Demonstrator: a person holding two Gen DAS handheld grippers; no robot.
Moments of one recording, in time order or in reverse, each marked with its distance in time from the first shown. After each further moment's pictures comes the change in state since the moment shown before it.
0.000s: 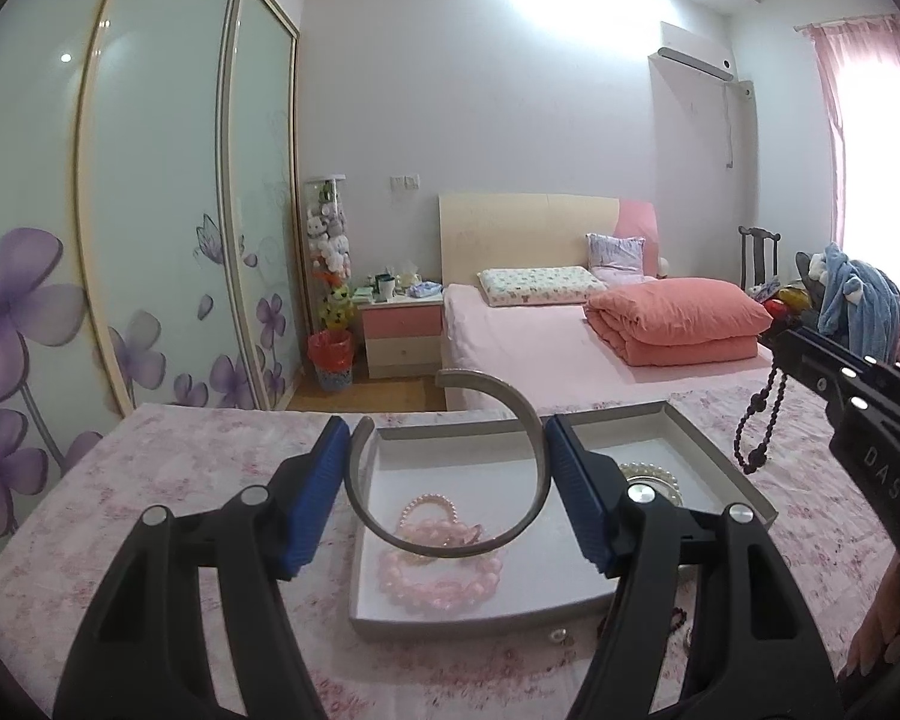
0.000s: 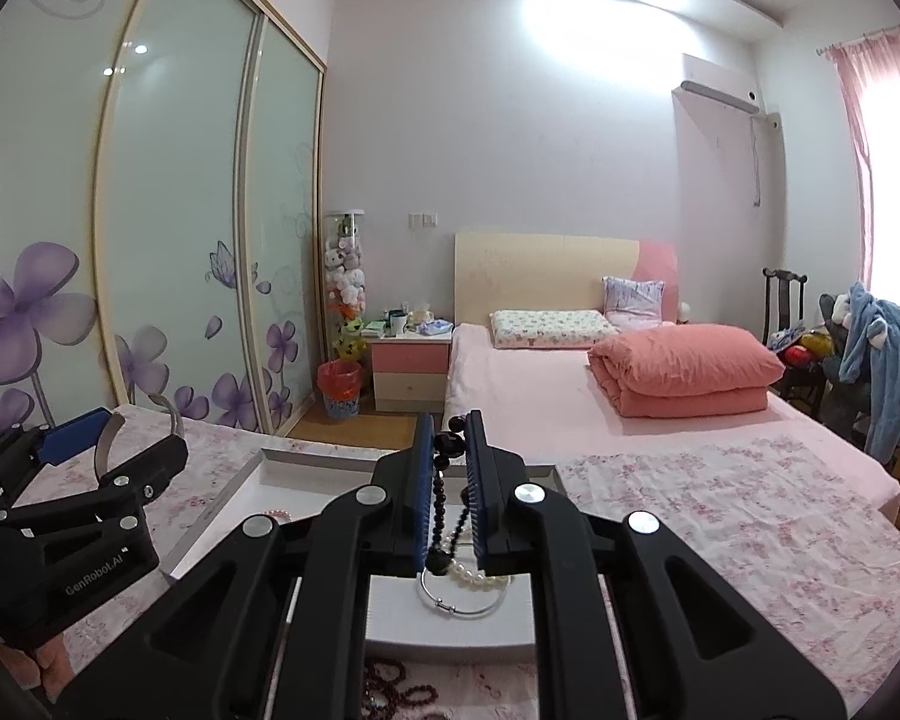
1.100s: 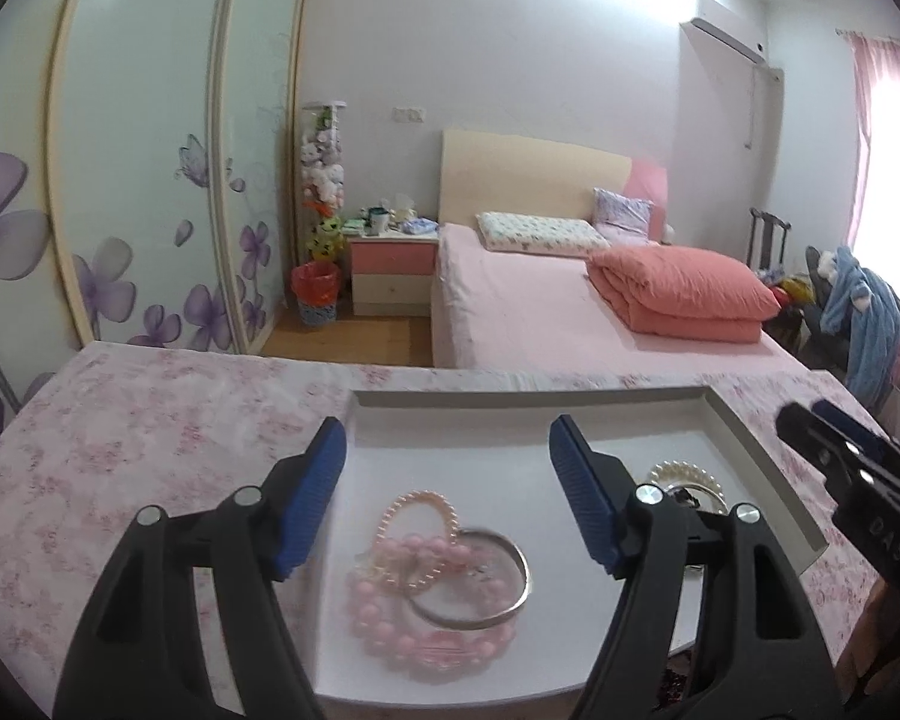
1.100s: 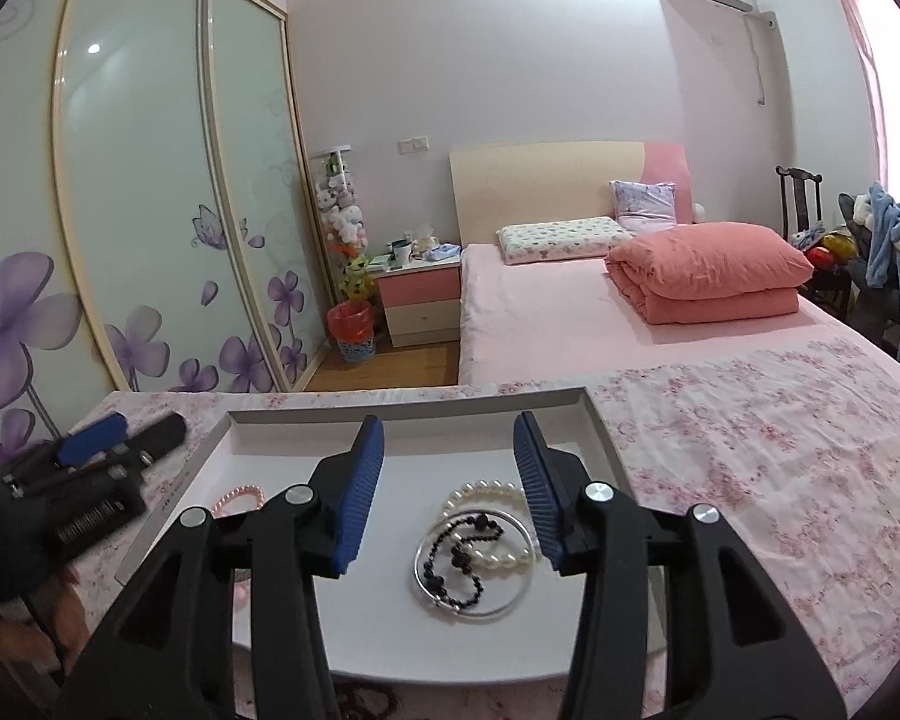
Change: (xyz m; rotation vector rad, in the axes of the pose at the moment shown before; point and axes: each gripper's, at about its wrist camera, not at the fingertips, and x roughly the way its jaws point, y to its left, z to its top) left arm 0.098 0.026 -0.004 -0.092 0.146 -0.027; right arm 0.073 -0.015 -0.023 0.132 0.187 0.038
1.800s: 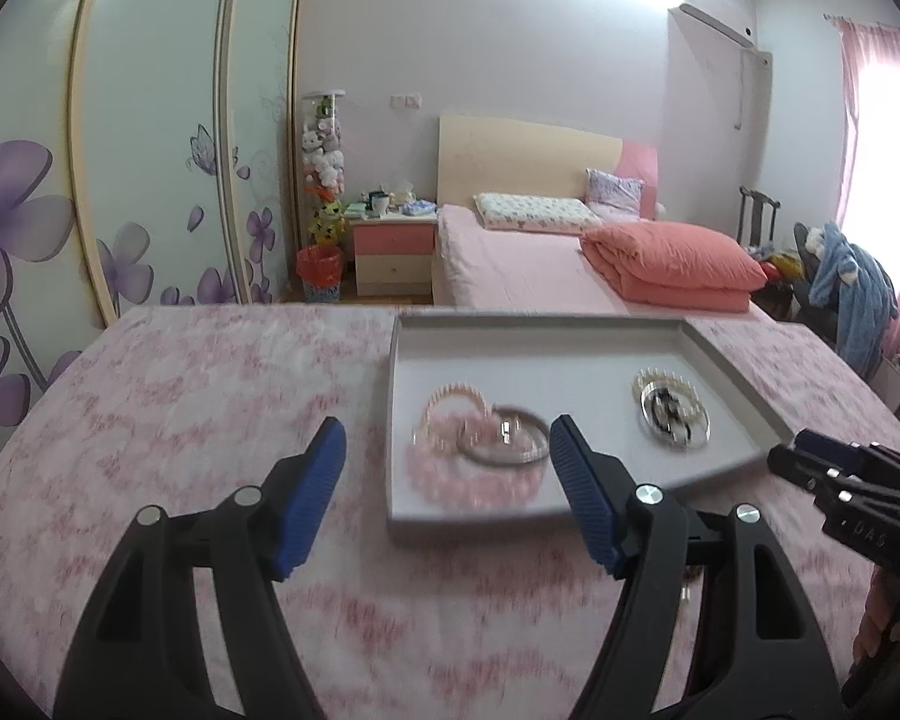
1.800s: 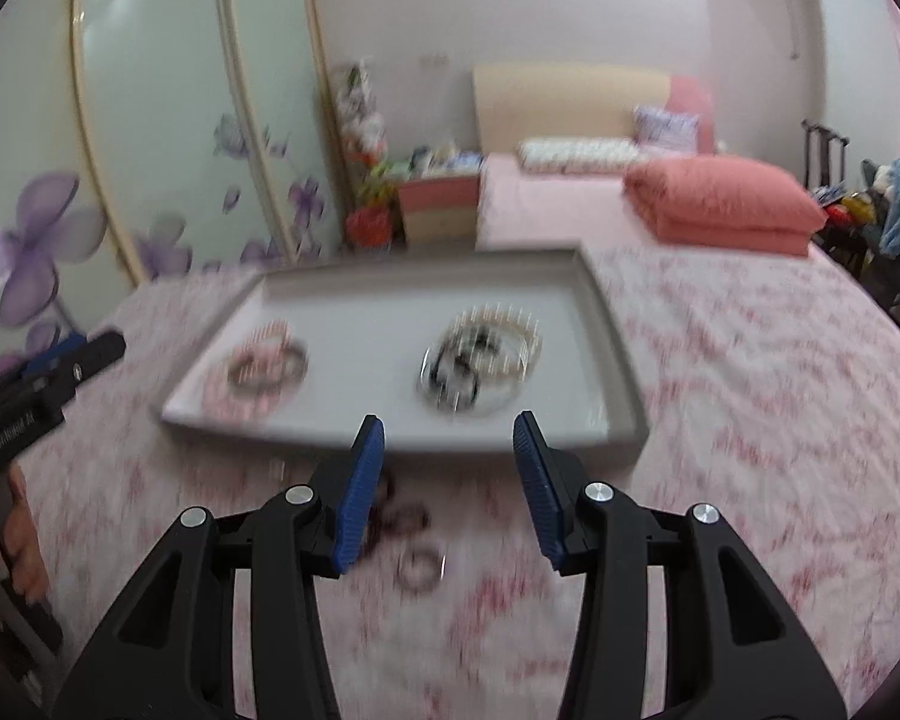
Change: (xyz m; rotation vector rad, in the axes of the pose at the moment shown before) left arm -0.080 0.022 -0.052 0.033 0.057 -0.021; right arm -0.040 -0.010 -0.057 -0.056 0.268 0.062
